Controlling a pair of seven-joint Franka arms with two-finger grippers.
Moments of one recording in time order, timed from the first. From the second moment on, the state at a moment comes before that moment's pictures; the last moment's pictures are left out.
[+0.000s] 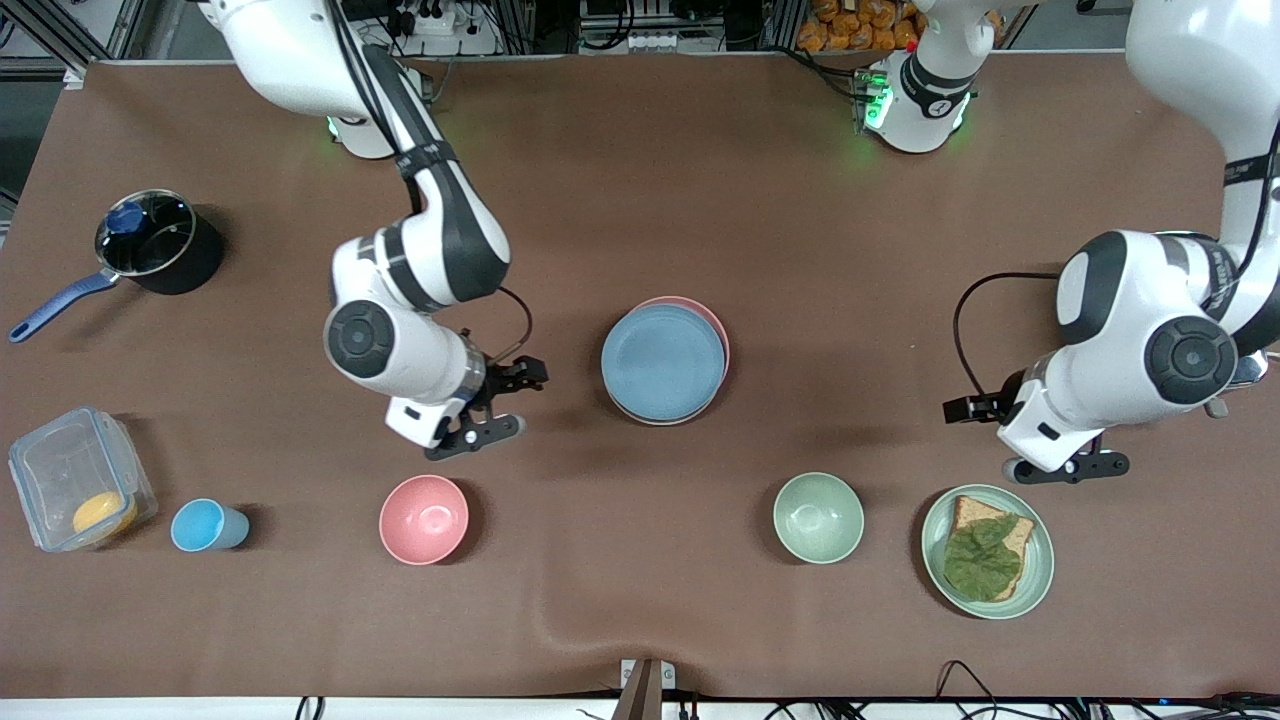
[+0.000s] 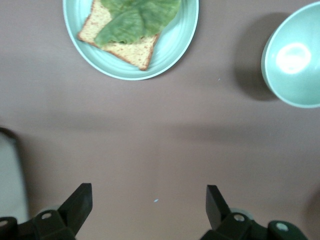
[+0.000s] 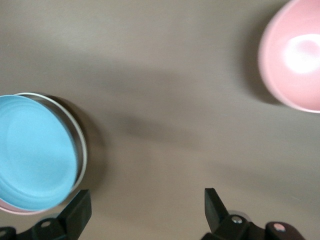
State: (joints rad) left arm 0.12 0.43 -0.30 -1.57 0.16 1.86 -0.26; right arm 0.62 0.55 -0.27 -1.50 0.34 1.95 -0.03
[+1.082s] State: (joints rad) left arm -0.09 0.11 0.01 -1.59 0.04 1.56 -0.06; right arm 0.40 0.22 -0.39 -1.36 0.11 1.48 -0.03
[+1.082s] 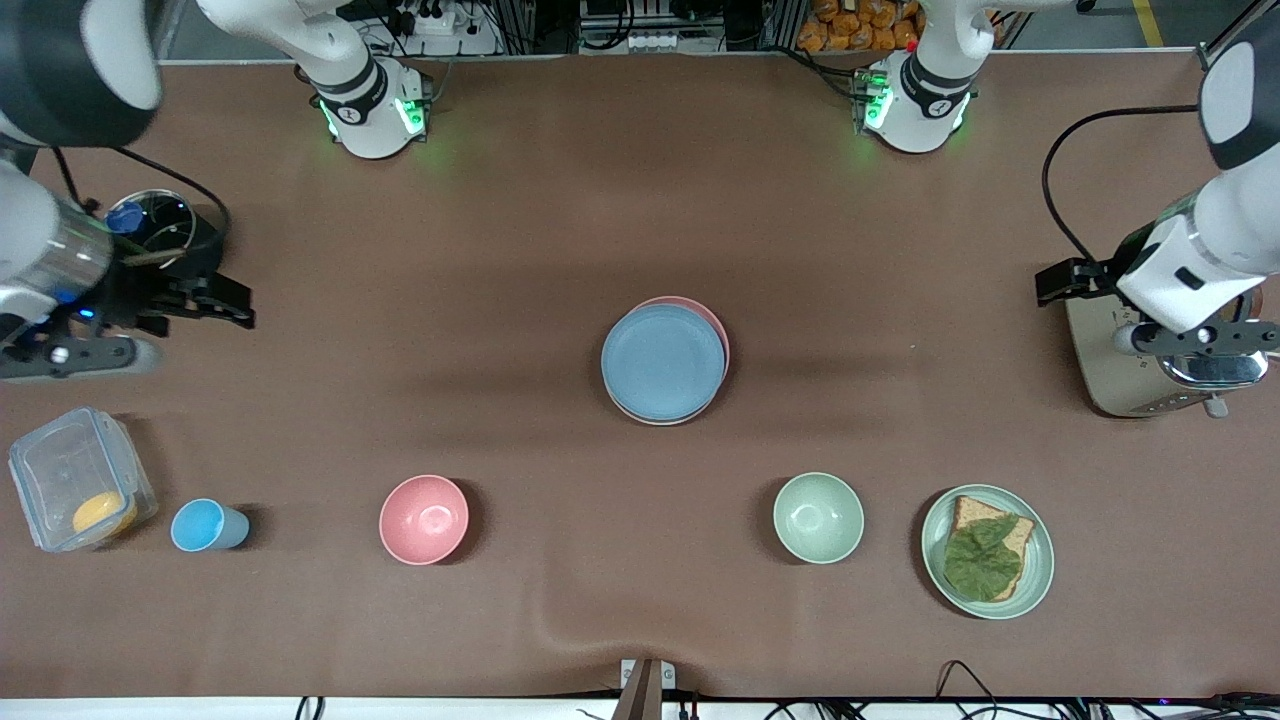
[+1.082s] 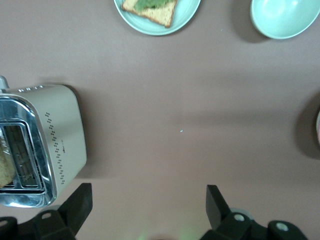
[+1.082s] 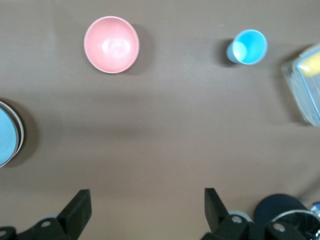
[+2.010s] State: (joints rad) left arm -0.10 0.11 -0.01 -1.49 0.04 1.51 -0.06; right arm 0.04 0.04 -0.02 -1.59 0.00 1.58 -0.03
